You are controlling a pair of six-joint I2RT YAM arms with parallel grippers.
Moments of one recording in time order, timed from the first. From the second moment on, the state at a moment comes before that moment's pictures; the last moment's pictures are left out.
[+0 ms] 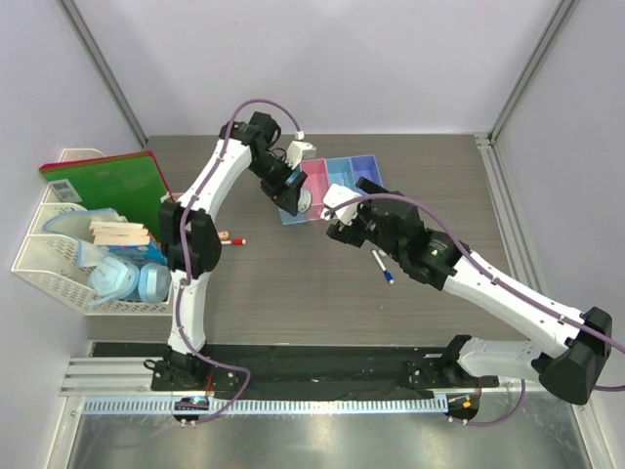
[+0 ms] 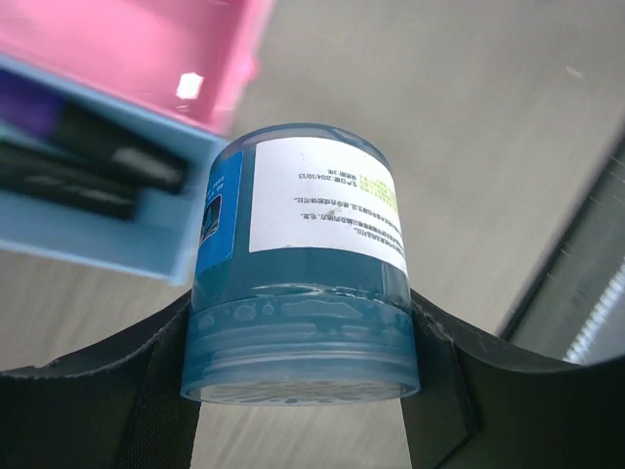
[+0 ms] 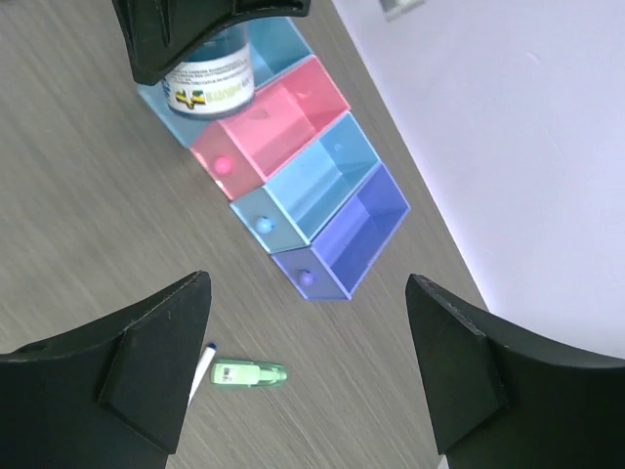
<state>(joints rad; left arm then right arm) -0.36 2.18 2.15 -1.31 0.66 0.57 0.85 1.15 1.06 -0.27 0.27 -0.61</state>
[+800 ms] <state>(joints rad) -0.51 2.33 2.37 -0.98 0.14 0.35 0.78 1.13 0.93 -0.19 0.32 -0.63</state>
